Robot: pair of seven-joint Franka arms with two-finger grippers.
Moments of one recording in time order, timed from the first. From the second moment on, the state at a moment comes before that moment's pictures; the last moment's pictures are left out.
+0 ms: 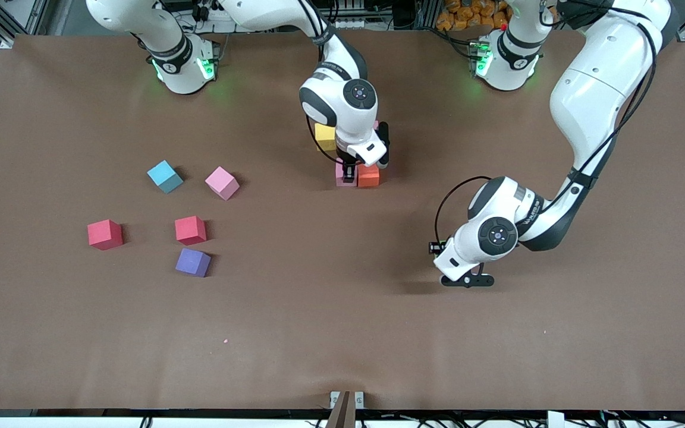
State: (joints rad) left arm 0.07 0.82 -0.55 -1.56 0.38 2.13 -0.60; right arm 1.10 0.64 -0.14 -1.73 0.04 2.30 -0.58
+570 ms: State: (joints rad) left arm 0.07 0.74 -0.59 -1.55 0.38 2.07 -0.84; right arm 1.10 0.64 -0.14 -1.72 0.04 2.29 -0.57
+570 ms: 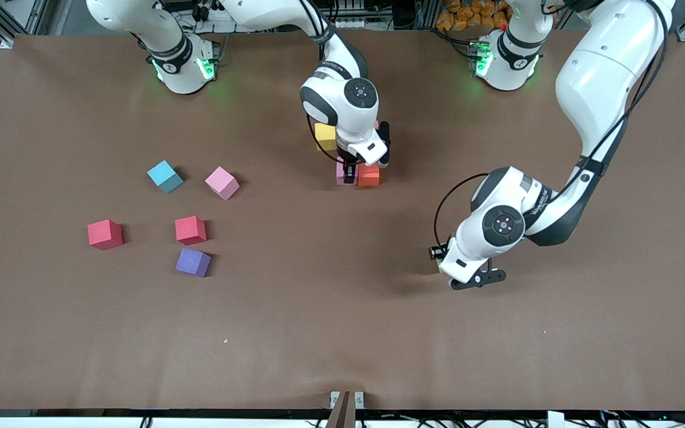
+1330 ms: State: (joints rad) left arm 0.07 0.64 -0.72 -1.55 0.38 1.97 -1.37; right arm 0.95 0.50 -0.17 -1.69 0.04 2.07 -0.57
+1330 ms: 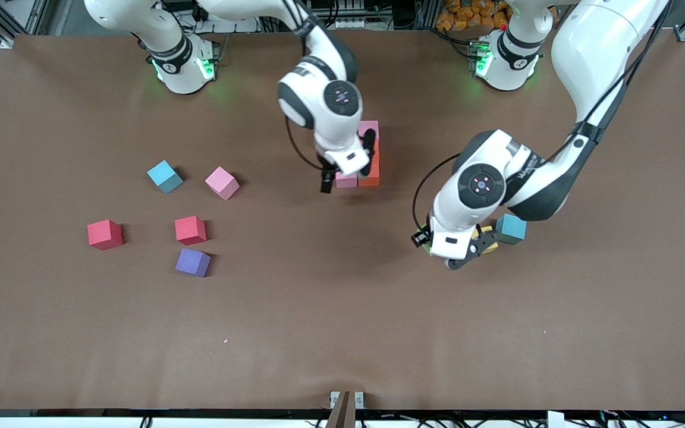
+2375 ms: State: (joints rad) left arm -0.20 0.68 -0.82 -1.56 0.35 2.08 -2.50; right arm 0.58 0.50 -0.32 -1.82 0.04 2.15 -0.57
